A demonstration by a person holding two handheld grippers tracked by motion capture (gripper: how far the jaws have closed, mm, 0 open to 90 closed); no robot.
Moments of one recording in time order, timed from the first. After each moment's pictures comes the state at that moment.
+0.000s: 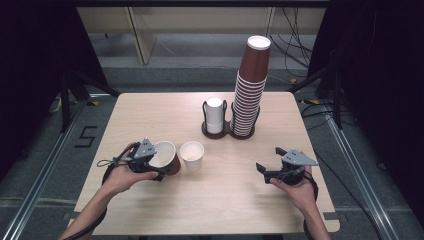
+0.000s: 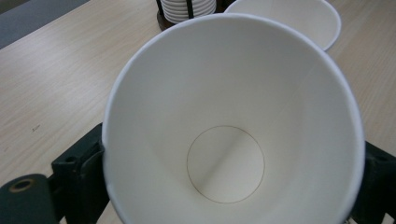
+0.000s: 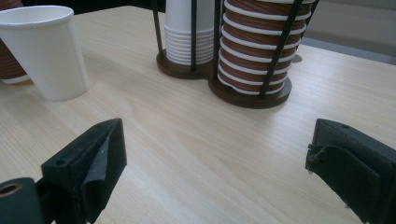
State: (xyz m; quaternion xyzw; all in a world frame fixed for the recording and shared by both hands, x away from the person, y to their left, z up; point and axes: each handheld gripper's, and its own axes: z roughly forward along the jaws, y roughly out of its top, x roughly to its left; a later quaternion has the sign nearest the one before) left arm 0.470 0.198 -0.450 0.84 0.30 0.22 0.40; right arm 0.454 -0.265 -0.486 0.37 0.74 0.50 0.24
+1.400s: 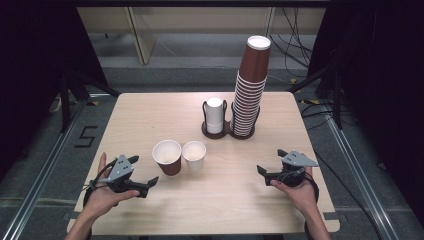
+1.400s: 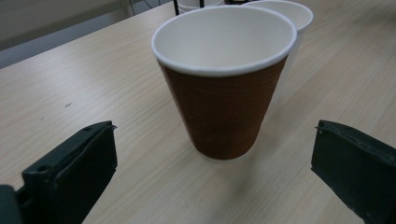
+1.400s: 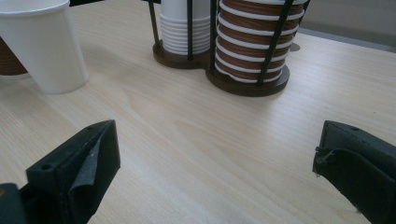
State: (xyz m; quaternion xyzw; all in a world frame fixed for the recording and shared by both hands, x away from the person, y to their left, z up) left arm 0.413 0.246 -0.471 0.78 0.32 0.25 0.48; right arm 0.452 -0.267 -0.490 0.38 0.74 0.49 0.23
